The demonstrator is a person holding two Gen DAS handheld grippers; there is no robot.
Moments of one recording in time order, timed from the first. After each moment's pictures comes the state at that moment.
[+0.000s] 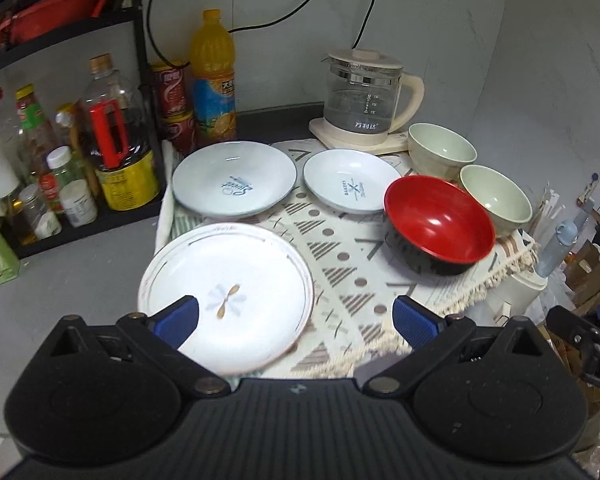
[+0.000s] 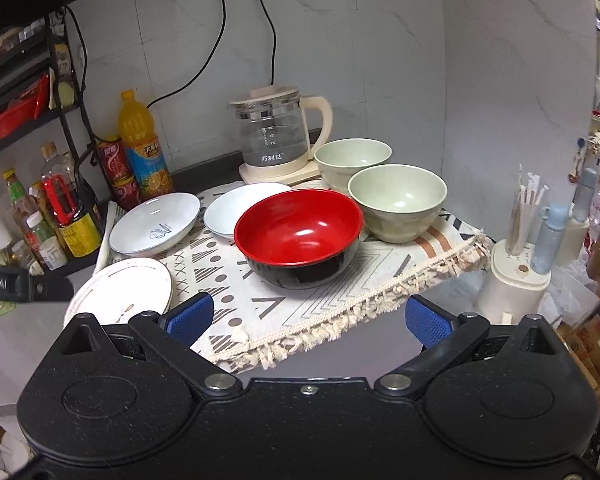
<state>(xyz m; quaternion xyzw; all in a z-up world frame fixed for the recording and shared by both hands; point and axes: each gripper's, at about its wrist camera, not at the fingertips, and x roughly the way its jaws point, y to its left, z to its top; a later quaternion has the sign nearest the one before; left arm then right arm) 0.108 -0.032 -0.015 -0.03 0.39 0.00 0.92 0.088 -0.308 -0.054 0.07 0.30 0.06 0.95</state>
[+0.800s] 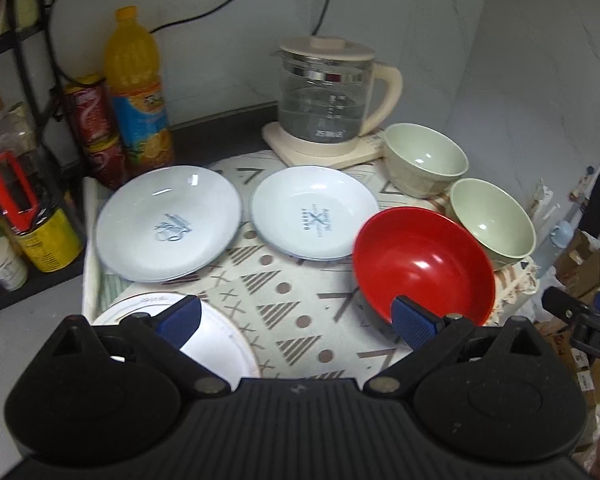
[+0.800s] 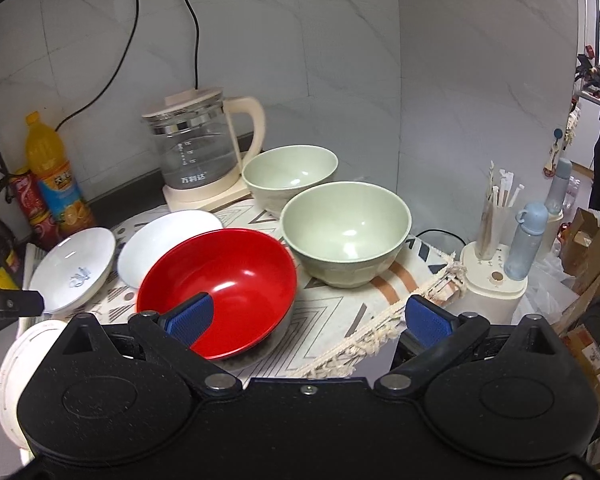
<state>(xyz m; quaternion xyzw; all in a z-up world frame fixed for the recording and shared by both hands) 0.229 -0.072 -0.026 -0.01 0.42 -0.05 0.90 0.205 -0.342 -0.063 0.08 0.32 -0.02 0.94</state>
